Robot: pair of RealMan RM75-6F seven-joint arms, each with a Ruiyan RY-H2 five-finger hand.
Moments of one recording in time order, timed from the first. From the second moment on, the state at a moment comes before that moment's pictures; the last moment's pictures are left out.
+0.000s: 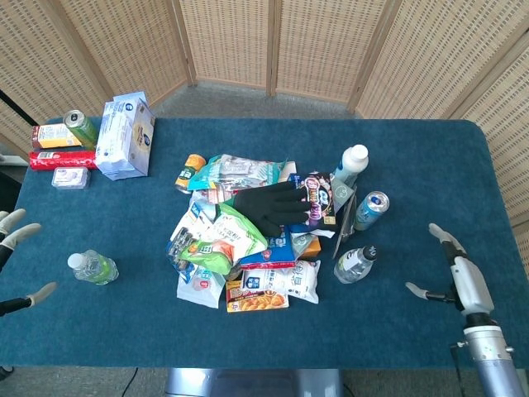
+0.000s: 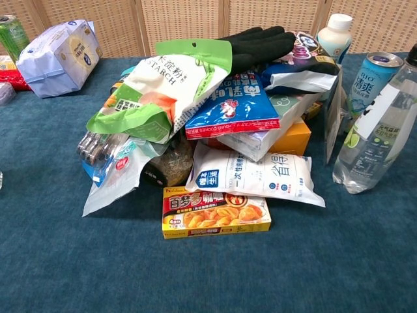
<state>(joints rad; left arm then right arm) -0.06 -0.89 -0.04 -1.86 1.66 1.65 -0.16 0.16 -1.13 0.15 -1.75 -1.35 1.25 0.37</state>
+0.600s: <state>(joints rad) -0.06 -0.88 -0.05 -1.86 1.65 1.65 -0.19 0.21 -1.29 0.12 -1.85 -1.36 1.21 0.33</state>
